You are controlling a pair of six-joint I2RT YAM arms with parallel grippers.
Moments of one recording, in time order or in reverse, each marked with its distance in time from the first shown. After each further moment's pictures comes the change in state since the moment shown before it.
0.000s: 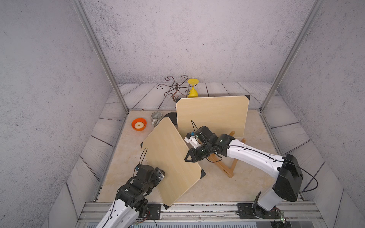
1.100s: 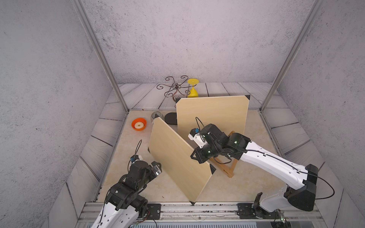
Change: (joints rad) left arm -0.001 -0.007 0.269 -0.119 -0.137 0.242; right arm 0.069 -0.156 0.136 -0.229 0.221 -0.100
